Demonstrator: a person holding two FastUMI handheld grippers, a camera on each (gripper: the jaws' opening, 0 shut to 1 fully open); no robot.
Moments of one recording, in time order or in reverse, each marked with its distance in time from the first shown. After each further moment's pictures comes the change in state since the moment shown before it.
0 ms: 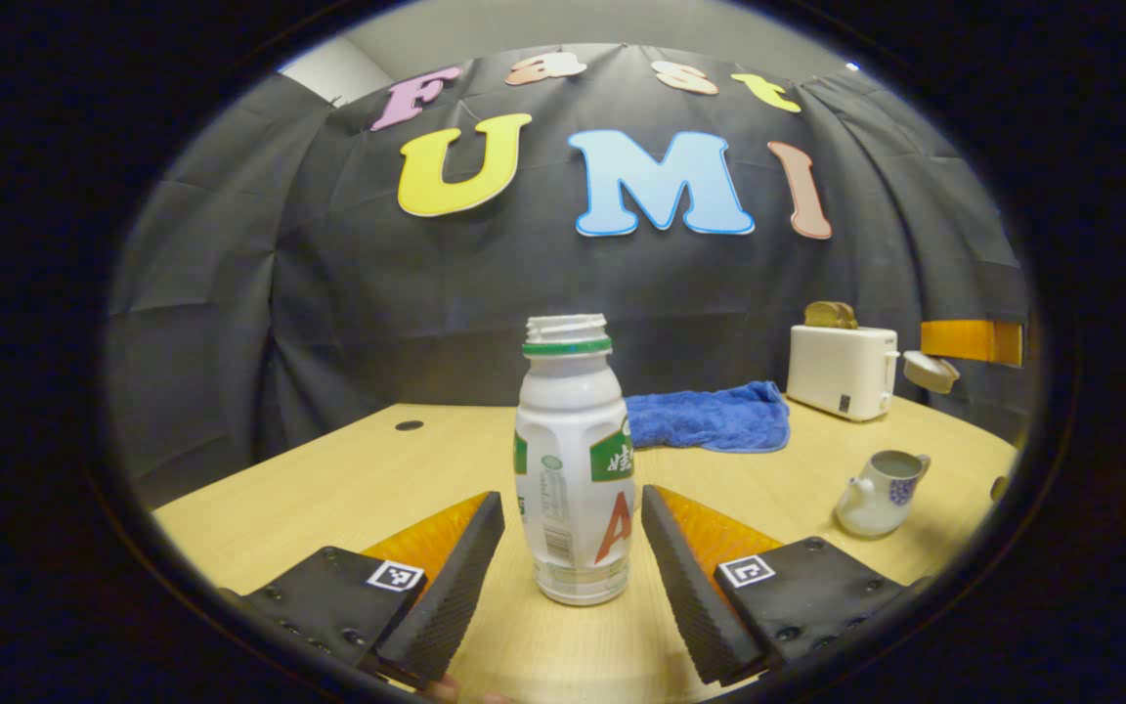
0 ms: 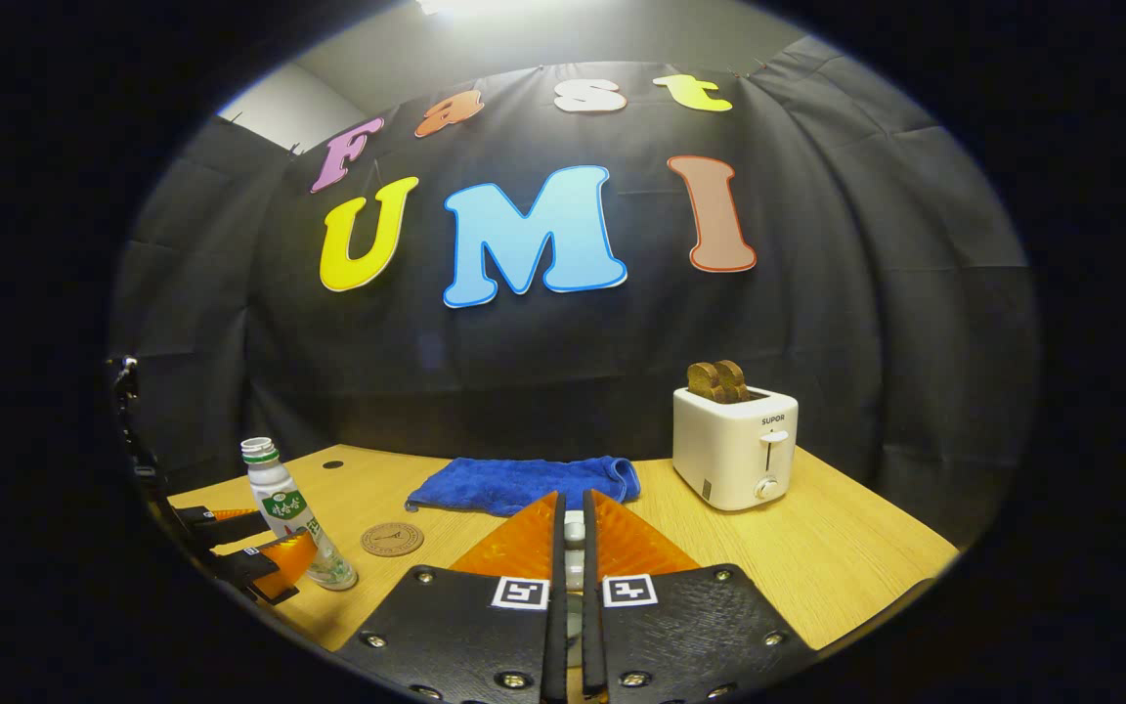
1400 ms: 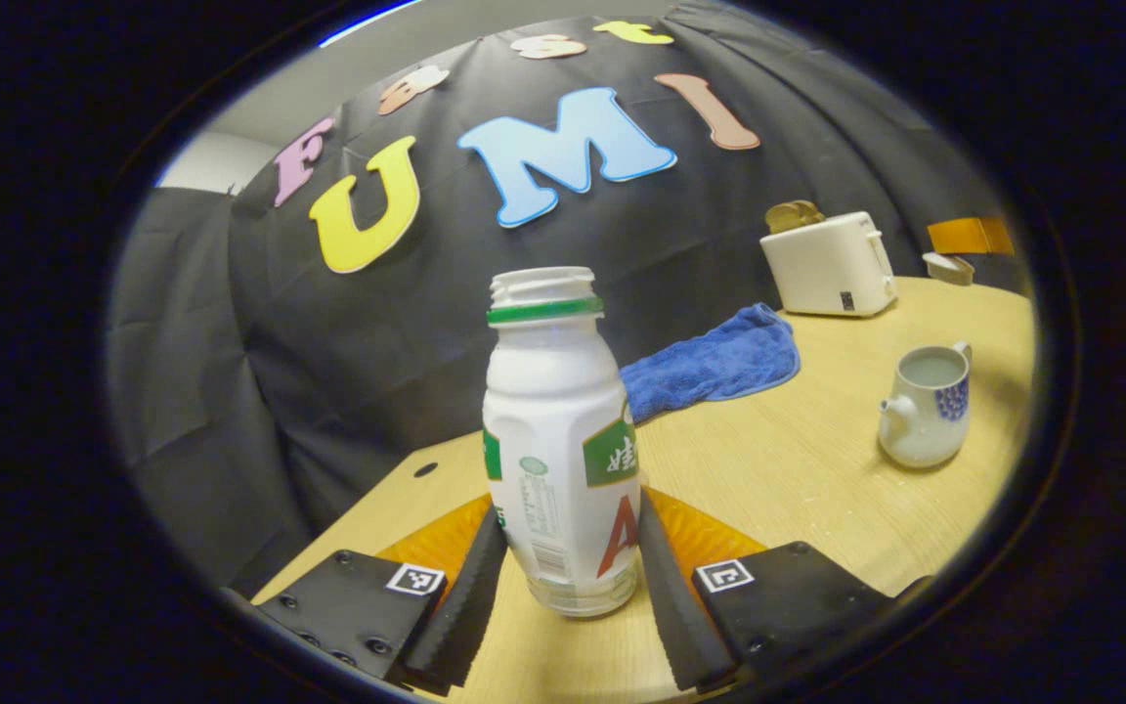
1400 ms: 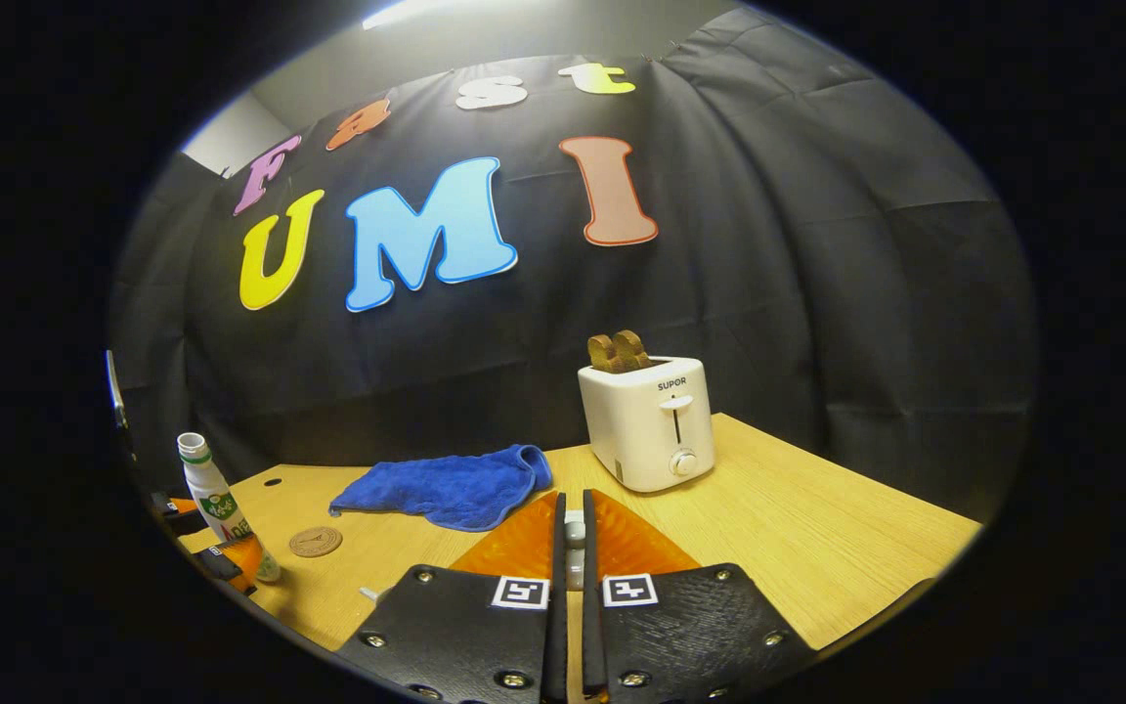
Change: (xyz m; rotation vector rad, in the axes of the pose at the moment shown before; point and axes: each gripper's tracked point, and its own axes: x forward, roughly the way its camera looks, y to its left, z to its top) left arm 0.014 -0.044 0.013 0.423 0.000 0.041; right arm 0.007 -0.099 -0.039 0.137 0.010 -0.188
